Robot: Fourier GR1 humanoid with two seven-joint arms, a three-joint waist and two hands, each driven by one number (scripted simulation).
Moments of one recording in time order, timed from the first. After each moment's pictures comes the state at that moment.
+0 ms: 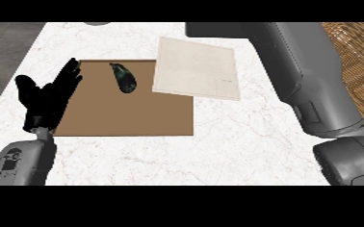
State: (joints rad) left arm -0.25 0.26 0.14 -1.36 0.05 -0.05 0.21; right arm -1.35 -0.16 -0.07 -0.64 1.30 -0.60 1.08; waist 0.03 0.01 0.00
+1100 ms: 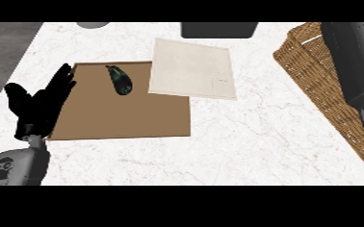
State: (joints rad) left arm -0.19 0.26 0.16 -1.40 0.06 -0.06 0.21; right arm -1.18 -0.41 -0.23 -0.59 1.33 -0.61 1.00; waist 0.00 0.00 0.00
